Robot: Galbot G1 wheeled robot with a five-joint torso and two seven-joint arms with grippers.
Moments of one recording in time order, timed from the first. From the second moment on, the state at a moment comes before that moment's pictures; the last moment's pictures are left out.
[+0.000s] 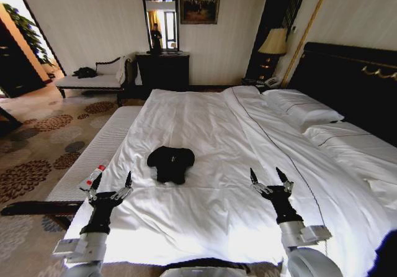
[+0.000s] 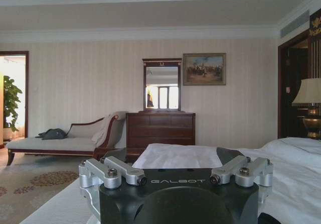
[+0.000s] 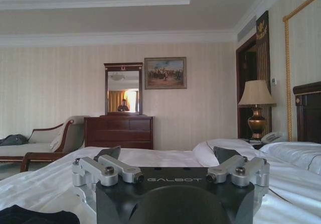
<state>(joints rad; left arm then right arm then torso) 1.93 -1.44 -0.74 -2.46 -0.26 -0.07 -0.03 -1.84 1.25 0.70 2.35 0.35 0.14 0.06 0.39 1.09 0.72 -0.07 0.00</state>
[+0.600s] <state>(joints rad) 1.92 -1.43 -0.74 -2.45 -0.26 -0.08 -0.02 -1.84 1.27 0.70 2.34 0.32 0.14 0.06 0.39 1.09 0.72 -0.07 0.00</state>
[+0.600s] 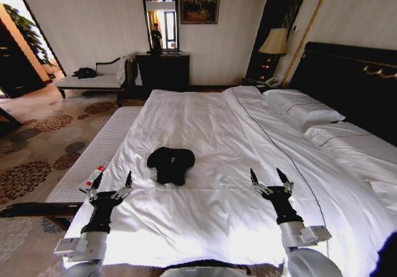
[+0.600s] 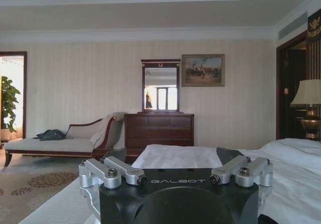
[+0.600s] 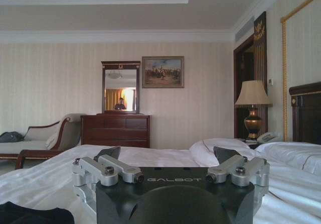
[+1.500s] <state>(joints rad) 1.87 -1.42 -0.80 -2.38 -0.30 -0.06 -0.05 -1.74 1.22 0.62 2.24 0.39 0.17 0.06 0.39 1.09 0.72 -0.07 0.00</state>
